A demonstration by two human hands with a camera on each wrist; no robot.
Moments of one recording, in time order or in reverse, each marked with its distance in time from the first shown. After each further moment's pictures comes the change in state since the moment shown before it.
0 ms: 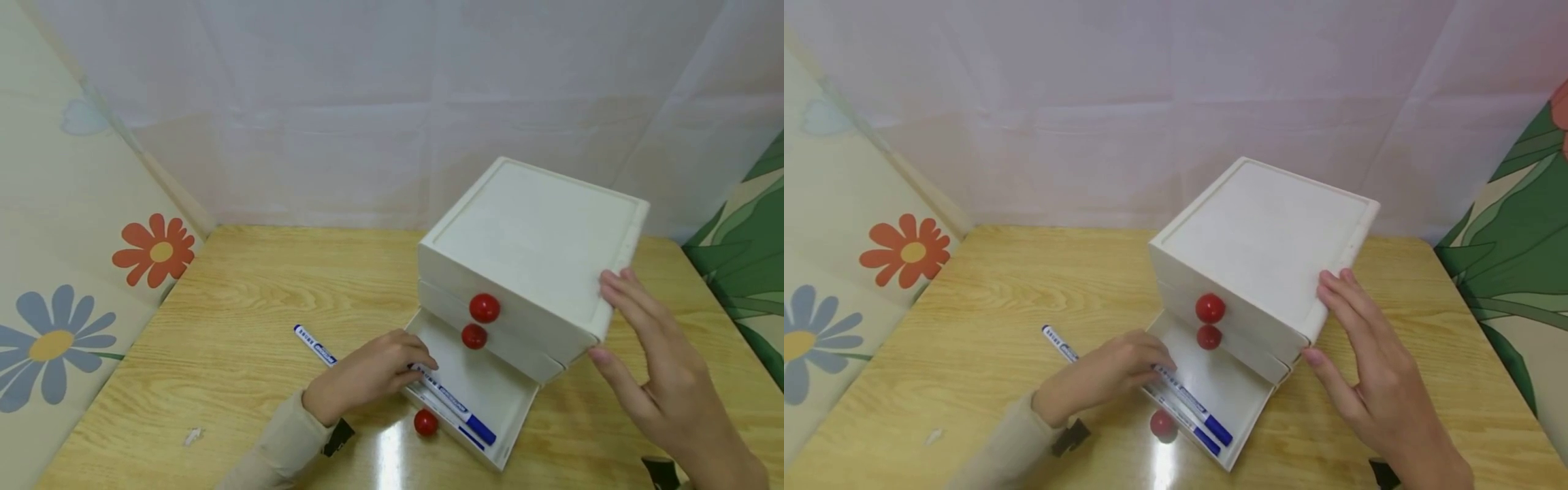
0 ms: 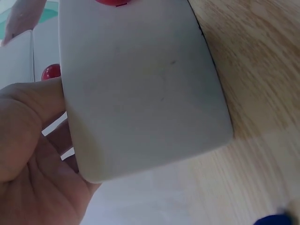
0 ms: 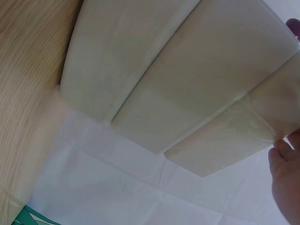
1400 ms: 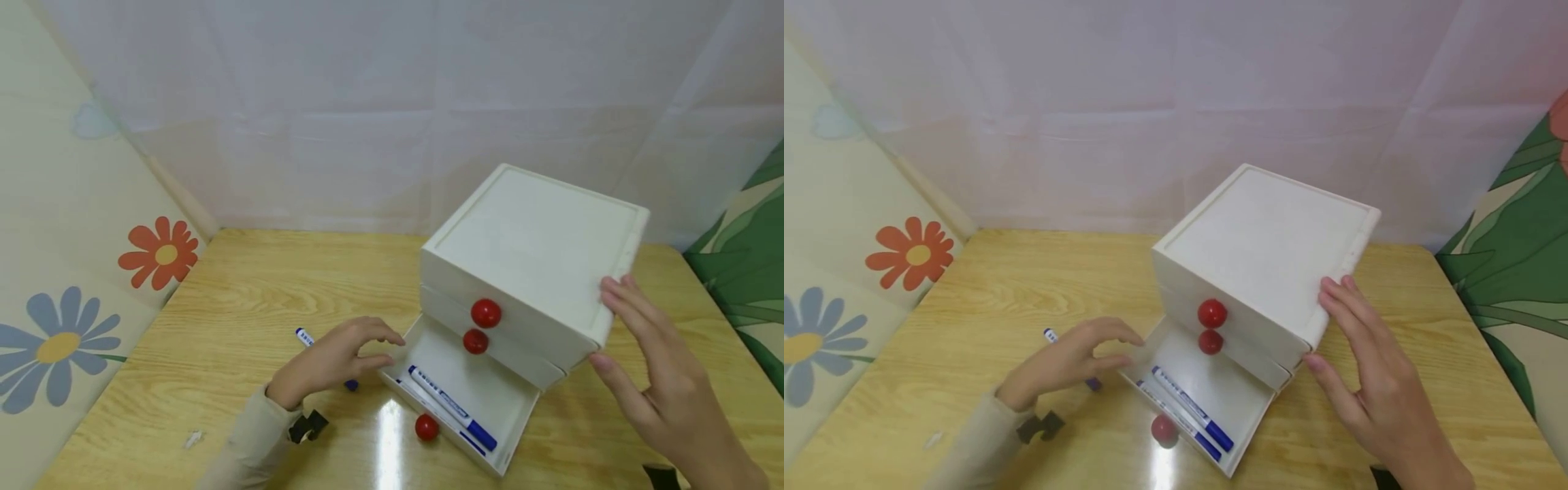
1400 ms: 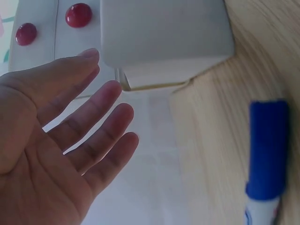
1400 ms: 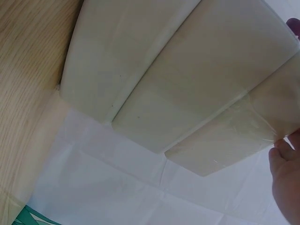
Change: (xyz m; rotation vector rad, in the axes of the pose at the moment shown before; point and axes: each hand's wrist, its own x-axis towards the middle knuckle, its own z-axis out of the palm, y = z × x) left_hand -0.030 -0.032 -0.025 -0.159 0.101 -0.108; right_hand 0.002 -0.002 -0.001 -0.006 -0.009 0.003
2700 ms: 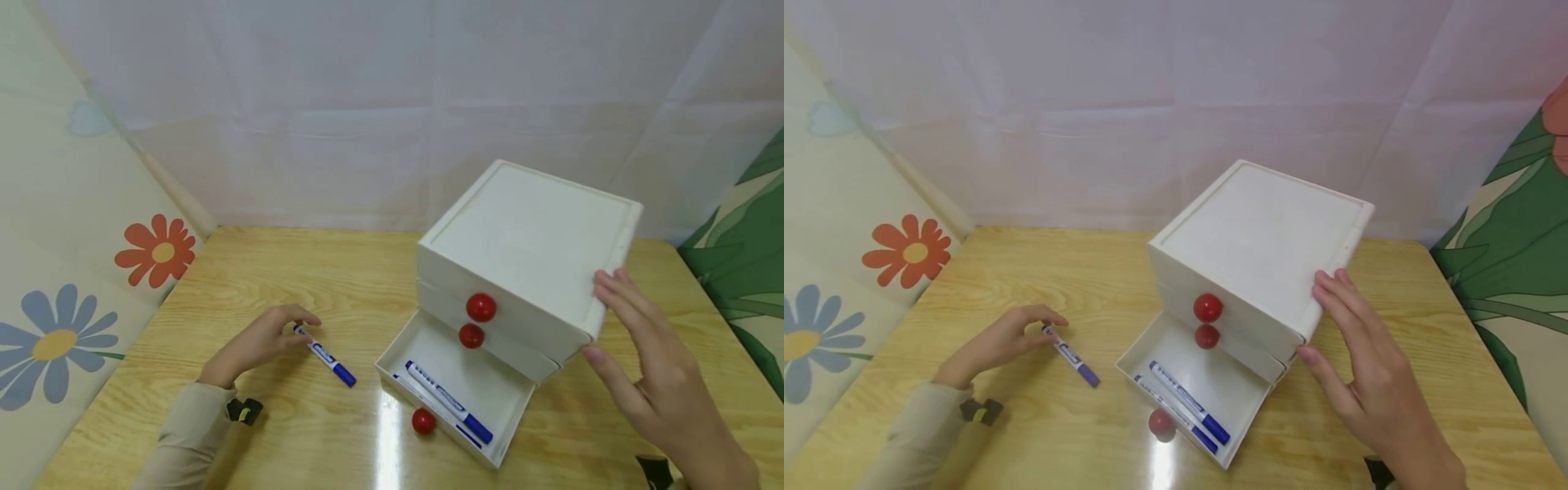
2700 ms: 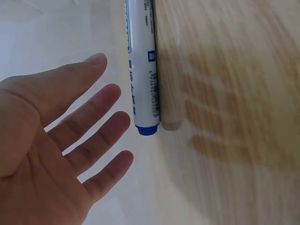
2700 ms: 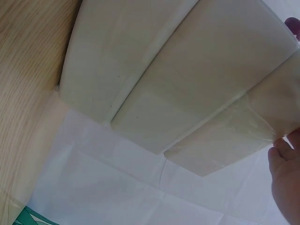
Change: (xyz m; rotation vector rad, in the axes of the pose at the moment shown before) left_hand -0.055 -0.090 -0.035 -0.010 0.055 -0.236; right_hand -0.001 0.003 0.001 0.027 0.024 -0.035
